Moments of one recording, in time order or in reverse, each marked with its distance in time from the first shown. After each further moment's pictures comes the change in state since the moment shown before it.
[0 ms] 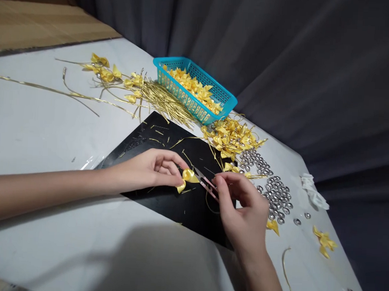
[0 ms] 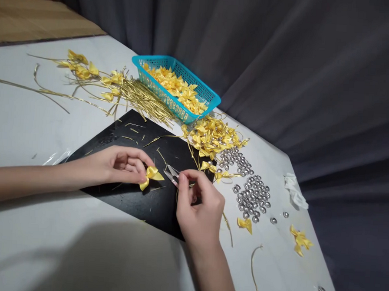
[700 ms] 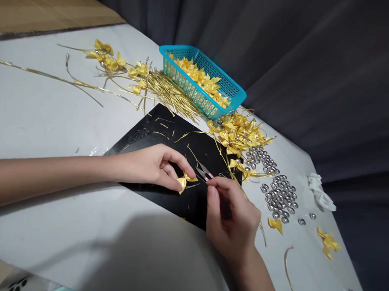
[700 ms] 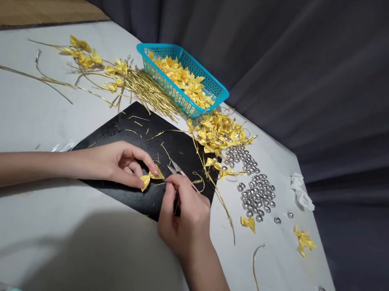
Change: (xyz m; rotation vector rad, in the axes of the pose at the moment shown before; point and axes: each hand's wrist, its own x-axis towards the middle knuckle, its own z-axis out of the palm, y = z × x) left_hand 0.002 -0.005 -0.009 0.062 -0.186 -0.072; right_hand -0.014 -0.009 0.005 -0.105 -0.121 -0.325
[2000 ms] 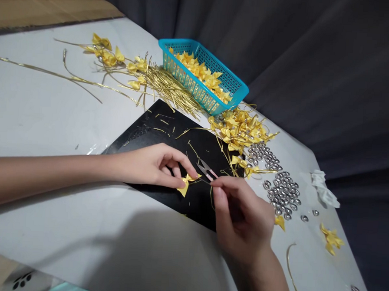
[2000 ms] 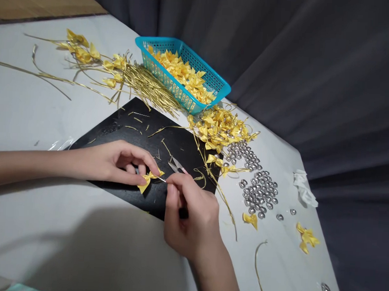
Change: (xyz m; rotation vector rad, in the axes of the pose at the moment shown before) left_hand -0.001 -0.003 0.003 0.156 -0.031 0.091; right_hand 0.003 -0.002 -0.012 0.107 -0.028 -0.019
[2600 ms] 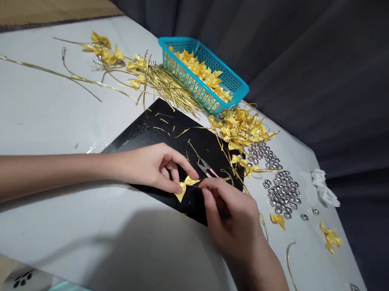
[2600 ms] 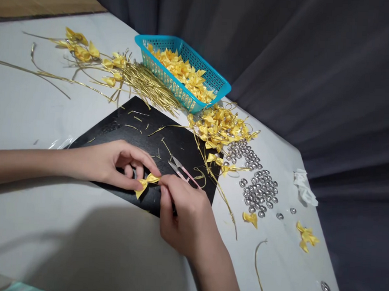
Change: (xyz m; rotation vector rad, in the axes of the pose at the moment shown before) left_hand -0.001 0.004 0.000 0.074 -0.025 -0.050; right_hand 0.002 0.002 0.000 -0.021 -0.256 -0.012
